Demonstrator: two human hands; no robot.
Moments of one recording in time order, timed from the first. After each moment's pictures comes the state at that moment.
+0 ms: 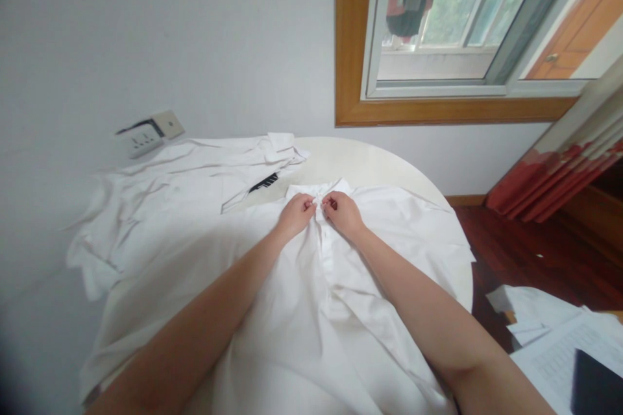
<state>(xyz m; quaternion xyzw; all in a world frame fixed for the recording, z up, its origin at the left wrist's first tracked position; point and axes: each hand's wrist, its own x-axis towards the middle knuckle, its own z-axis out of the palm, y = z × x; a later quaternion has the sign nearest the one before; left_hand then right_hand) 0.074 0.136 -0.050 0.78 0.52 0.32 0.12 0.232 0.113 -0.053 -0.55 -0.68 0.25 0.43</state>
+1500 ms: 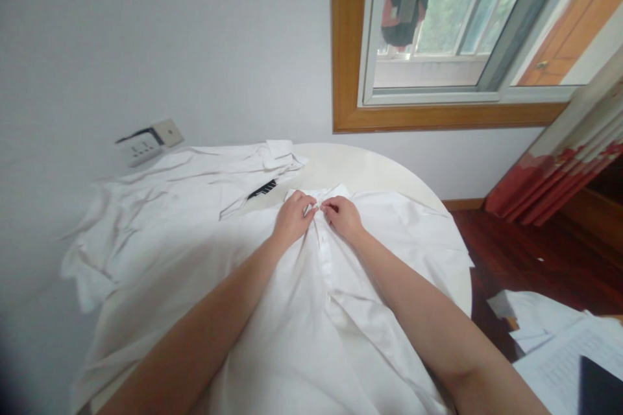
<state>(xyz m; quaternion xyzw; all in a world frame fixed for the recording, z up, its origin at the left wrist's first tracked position) 0.069 0.134 -0.040 0.83 0.46 0.31 0.01 0.236 0.120 -0.055 -0.55 -0.69 0.20 0.43</state>
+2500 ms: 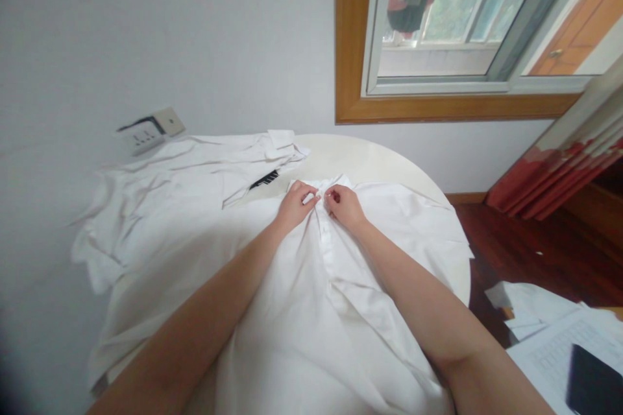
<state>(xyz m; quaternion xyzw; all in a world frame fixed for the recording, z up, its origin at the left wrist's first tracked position) 0.069 0.144 -0.045 0.80 0.45 0.37 0.12 0.237 0.118 -0.054 -0.53 -0.66 0.29 0.45</state>
